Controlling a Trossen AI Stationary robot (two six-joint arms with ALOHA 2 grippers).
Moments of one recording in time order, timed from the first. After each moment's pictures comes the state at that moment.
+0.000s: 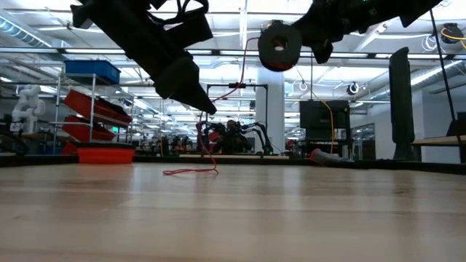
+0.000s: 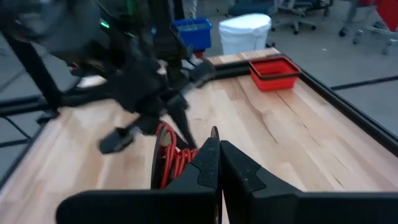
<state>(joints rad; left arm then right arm) -0.22 1.60 0.87 -0.04 -0.61 -0.05 0.02 1.14 0.67 0.22 0.14 0.17</state>
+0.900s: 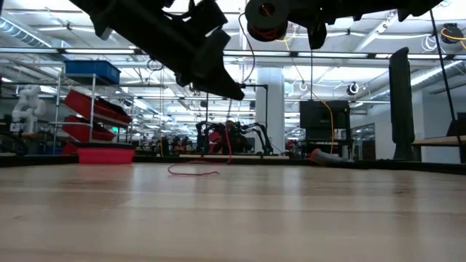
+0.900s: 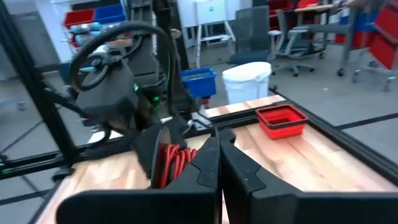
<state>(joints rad) -0.19 1.66 0.87 0.27 -0.55 -0.12 0.07 1.17 0.67 0.46 0.21 0.19</state>
